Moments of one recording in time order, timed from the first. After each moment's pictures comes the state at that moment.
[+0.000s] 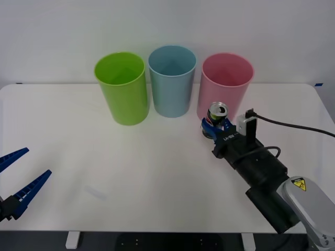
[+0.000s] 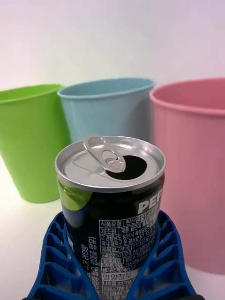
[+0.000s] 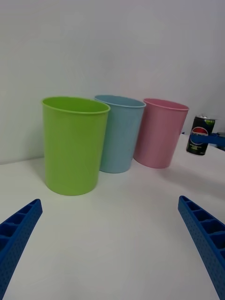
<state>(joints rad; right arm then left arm) 0.00 -0.36 0.25 -1.73 1.24 -0.22 -0.04 0.35 0.40 0.52 -1.66 -0.96 -1.22 0.00</state>
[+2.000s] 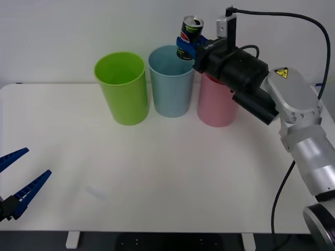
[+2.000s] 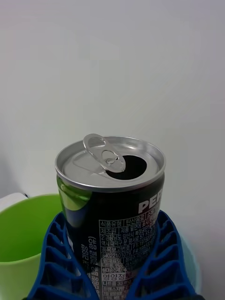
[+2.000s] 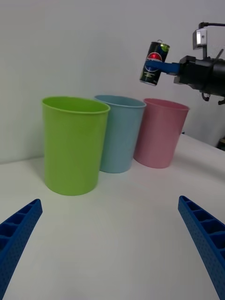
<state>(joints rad) -0.74 -0.31 0.13 -1.20 1.33 -0.49 -0.26 0.35 0.40 0.52 -1.66 -0.96 -1.22 0.00</state>
